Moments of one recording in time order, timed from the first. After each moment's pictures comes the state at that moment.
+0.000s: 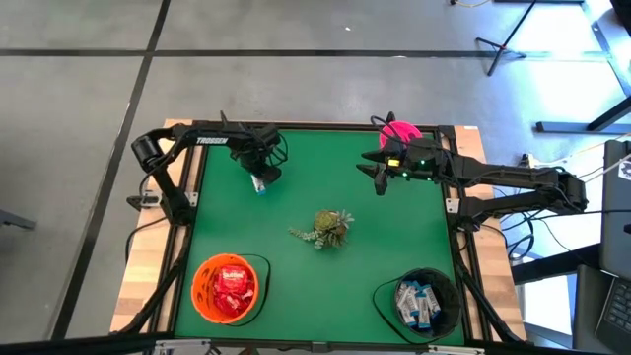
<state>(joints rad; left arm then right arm) 0.65 1.73 0.97 -0.76 0.02 -0.32 -0.24 1.05 0.76 -0.05 0.05 0.24</state>
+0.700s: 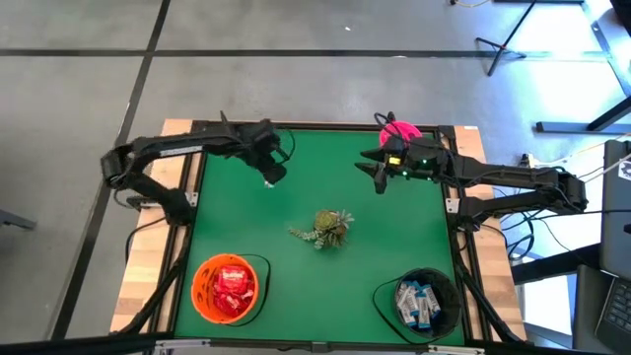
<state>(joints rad) 0.45 1.43 1.09 -0.79 -0.04 -0.31 -0.24 1.05 0.76 0.00 0.04 0.27</state>
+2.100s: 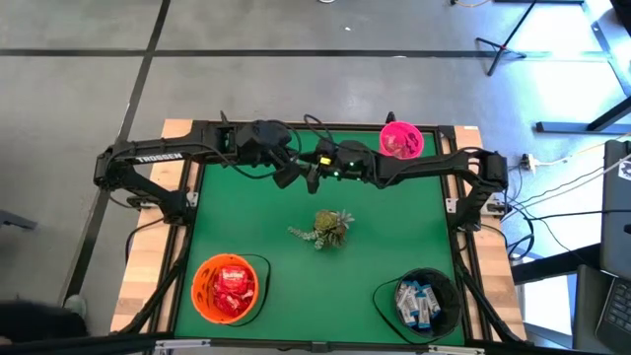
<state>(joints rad) 0.18 1.37 1.36 -0.69 -0.30 -0.28 -0.16 1.77 1.17 0.42 0.04 0.36</state>
